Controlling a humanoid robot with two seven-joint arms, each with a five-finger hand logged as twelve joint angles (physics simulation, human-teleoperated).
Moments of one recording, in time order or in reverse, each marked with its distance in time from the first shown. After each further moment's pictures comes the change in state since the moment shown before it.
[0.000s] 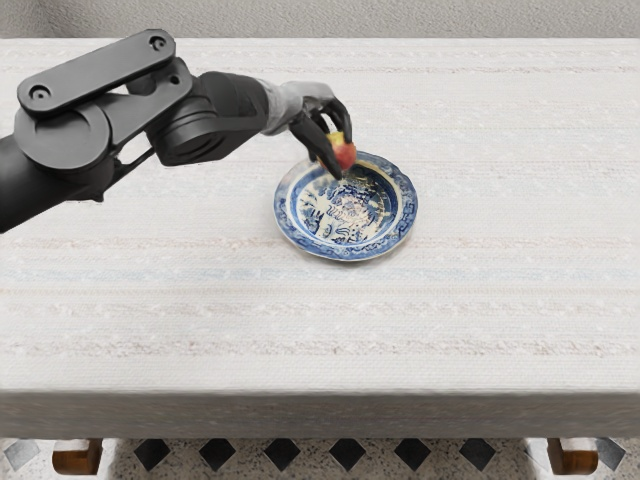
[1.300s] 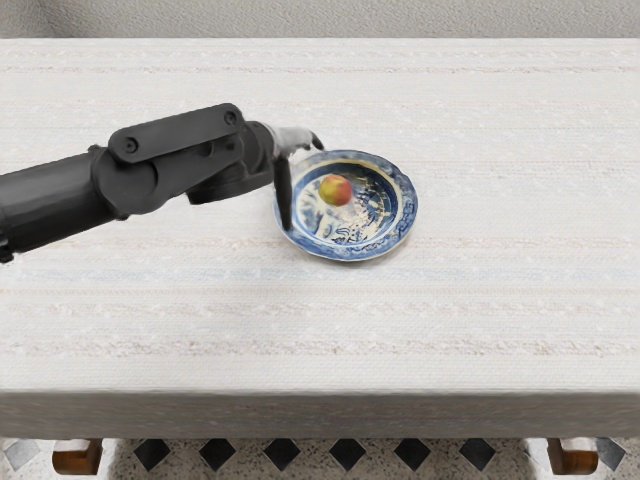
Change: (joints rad) left arm -0.026 -0.027 0.264 0.129 0.051 -0.015 0.000; right arm -0.001 0.000 -0.002 0.000 0.000 -0.001 0.000
